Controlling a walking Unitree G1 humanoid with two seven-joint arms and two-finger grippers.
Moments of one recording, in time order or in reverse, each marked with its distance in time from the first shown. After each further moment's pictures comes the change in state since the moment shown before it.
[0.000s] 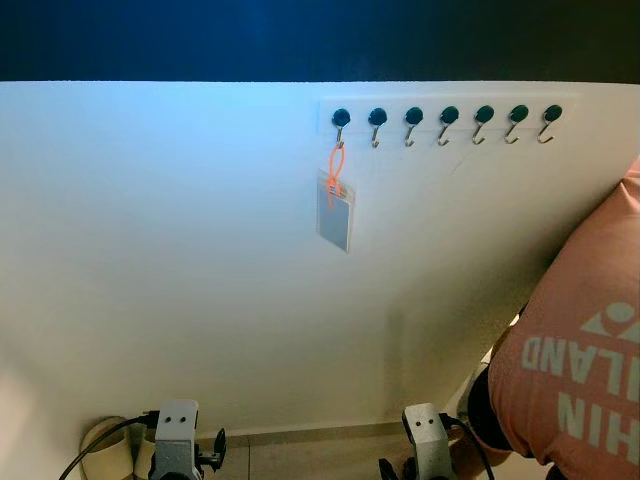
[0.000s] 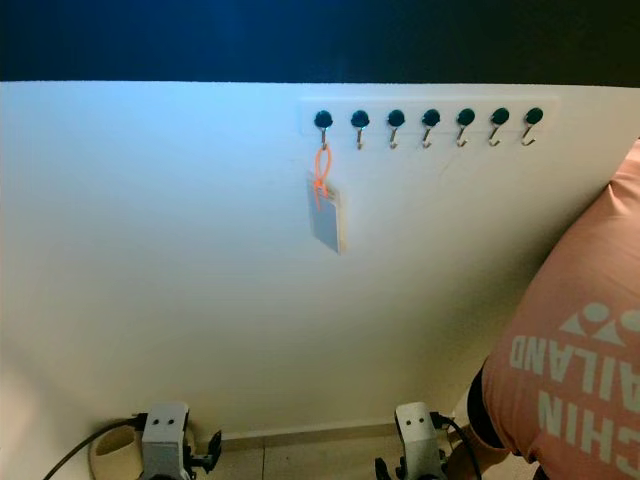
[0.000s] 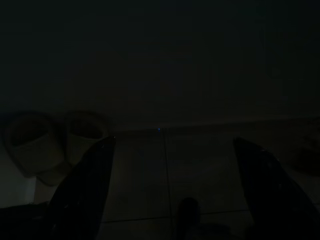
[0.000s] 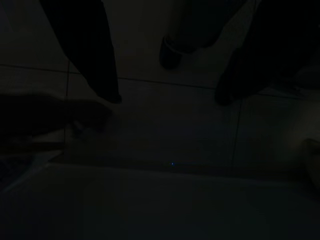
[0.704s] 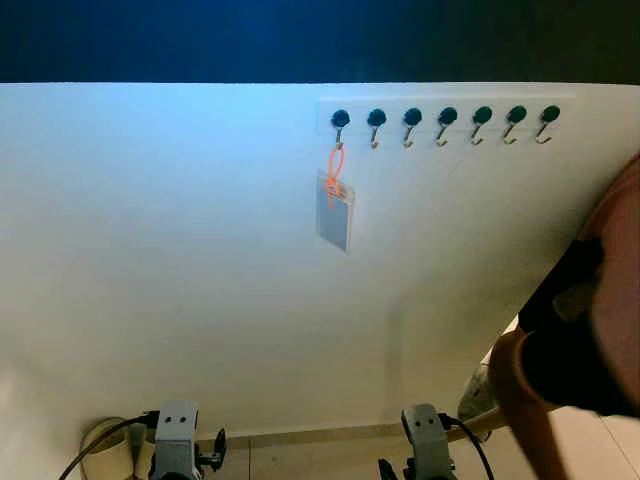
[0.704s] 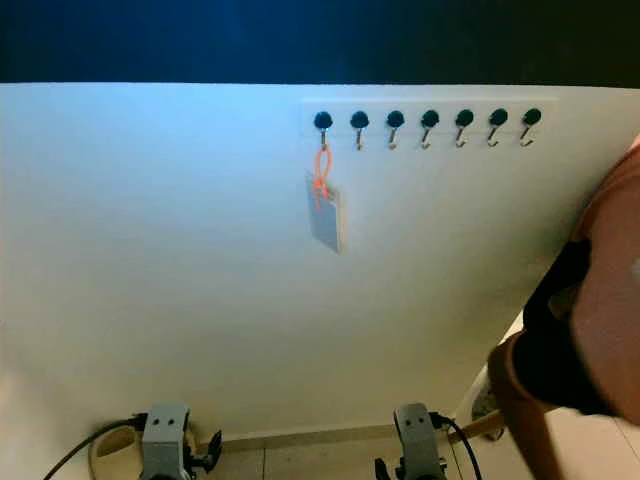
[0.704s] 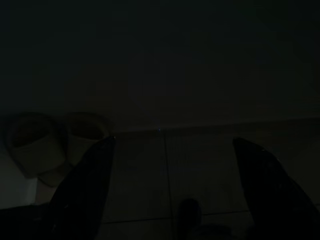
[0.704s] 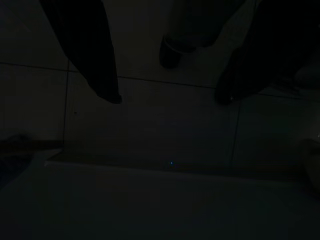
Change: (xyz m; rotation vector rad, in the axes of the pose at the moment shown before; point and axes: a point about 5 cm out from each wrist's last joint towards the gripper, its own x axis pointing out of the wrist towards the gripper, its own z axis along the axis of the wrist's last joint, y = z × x) left arm 0.000 0.000 0.000 0.000 0.001 0.001; right arm 0.000 0.000 0.000 -0.006 0.001 0.002
